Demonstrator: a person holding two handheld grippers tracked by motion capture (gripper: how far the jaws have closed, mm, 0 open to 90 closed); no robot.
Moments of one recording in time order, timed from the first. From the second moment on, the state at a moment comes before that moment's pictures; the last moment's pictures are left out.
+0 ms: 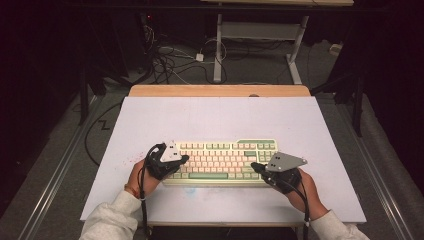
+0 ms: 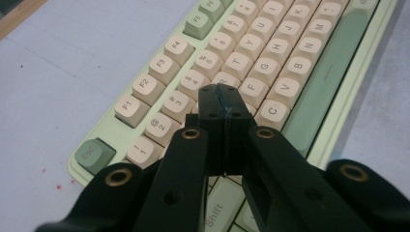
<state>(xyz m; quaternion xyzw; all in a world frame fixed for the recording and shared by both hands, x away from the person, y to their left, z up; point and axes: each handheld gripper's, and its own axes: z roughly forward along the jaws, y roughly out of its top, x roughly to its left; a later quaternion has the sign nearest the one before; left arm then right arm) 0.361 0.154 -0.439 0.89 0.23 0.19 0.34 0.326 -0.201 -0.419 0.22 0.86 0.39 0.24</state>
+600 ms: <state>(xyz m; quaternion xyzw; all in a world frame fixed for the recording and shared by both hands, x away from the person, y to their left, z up) 0.365 0.150 -0.440 0.89 0.23 0.19 0.34 0.326 -0.200 -0.419 0.22 0.86 0.39 0.24</state>
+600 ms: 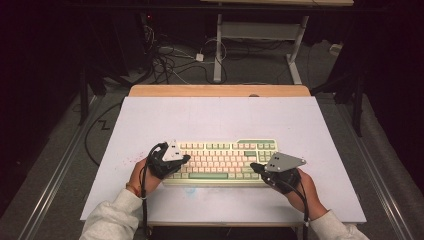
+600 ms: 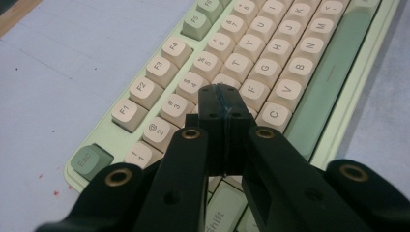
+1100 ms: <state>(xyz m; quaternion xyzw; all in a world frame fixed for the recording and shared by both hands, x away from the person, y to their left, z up) 0.366 0.146 -0.444 0.90 0.22 0.18 0.33 0.327 -0.200 -0.420 0.22 0.86 0.39 0.24</state>
